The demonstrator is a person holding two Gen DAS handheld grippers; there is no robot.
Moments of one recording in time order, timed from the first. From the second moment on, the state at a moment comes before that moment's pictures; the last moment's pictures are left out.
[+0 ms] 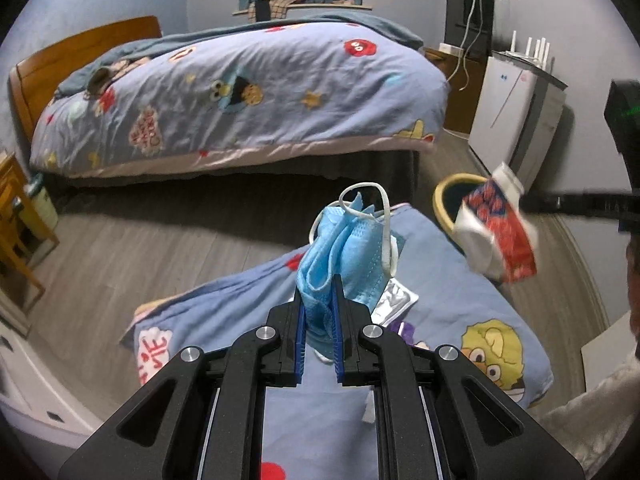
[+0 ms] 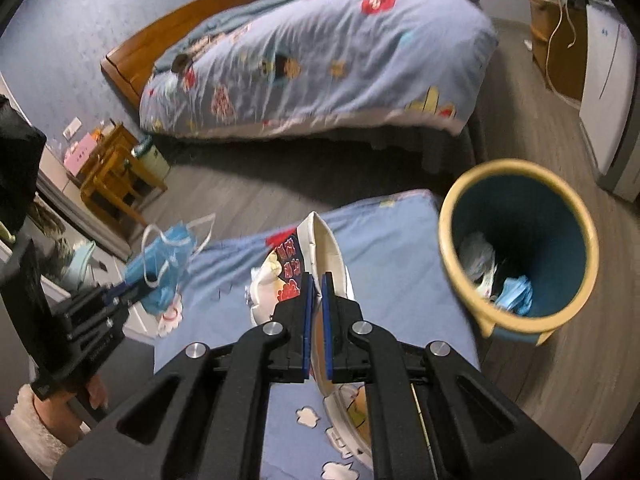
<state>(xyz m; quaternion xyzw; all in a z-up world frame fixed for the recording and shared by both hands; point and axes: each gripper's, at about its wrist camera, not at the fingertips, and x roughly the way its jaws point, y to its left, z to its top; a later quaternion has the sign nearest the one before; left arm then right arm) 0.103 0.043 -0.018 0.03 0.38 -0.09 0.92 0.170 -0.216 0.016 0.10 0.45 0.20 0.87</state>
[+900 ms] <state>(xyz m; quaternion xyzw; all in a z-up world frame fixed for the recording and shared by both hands) 0.144 -0.119 -0.022 0.07 0.39 -0.19 0.90 0.239 -0.381 -0.001 0.15 0.43 0.05 0.89</state>
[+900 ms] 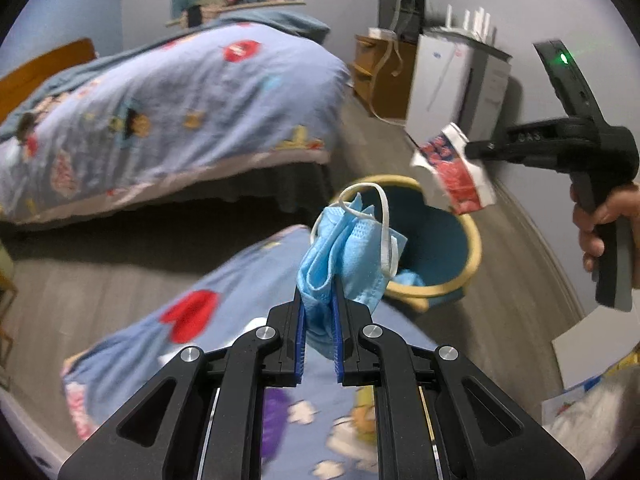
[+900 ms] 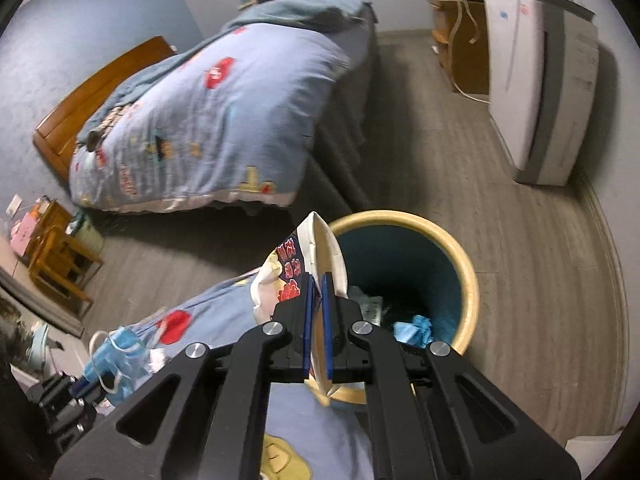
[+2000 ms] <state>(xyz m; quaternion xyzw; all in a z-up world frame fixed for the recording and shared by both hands) 0.211 -0.222 -0.084 0.11 0.39 -0.21 0.89 0.254 -0.420 -0.044 0.19 0.45 -0.01 0.87</state>
